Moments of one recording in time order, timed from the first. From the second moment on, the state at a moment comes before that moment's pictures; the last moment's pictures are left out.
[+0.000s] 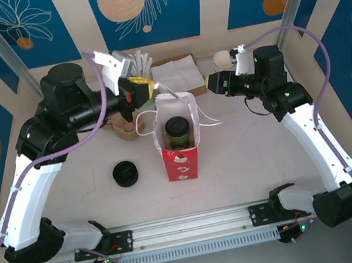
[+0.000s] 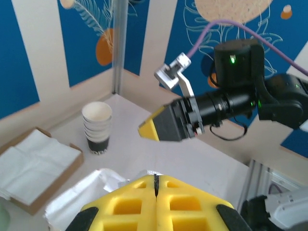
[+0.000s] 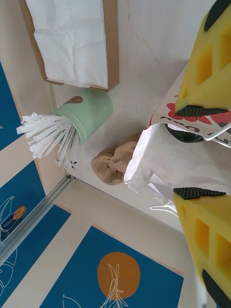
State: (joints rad) left arm -0.75 1.33 1.97 -0.89 0.32 -0.11; right arm 0.22 1.17 1.31 -0.56 -0.53 0.46
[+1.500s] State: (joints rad) left arm -0.76 1.28 1.52 -1.00 0.26 -0.18; right arm 0.34 1.78 1.80 -0.60 -0.26 0.34
